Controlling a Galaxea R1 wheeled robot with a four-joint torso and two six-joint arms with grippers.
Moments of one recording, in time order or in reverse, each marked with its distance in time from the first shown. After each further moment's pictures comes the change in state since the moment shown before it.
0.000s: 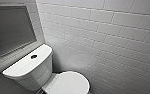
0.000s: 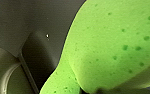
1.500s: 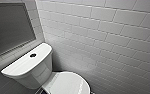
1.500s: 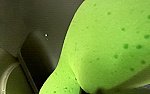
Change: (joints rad) left arm -0.011 0.154 -0.284 0.030 0.181 0.067; right arm 0.005 0.000 0.000 0.000 0.011 0.000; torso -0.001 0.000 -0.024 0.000
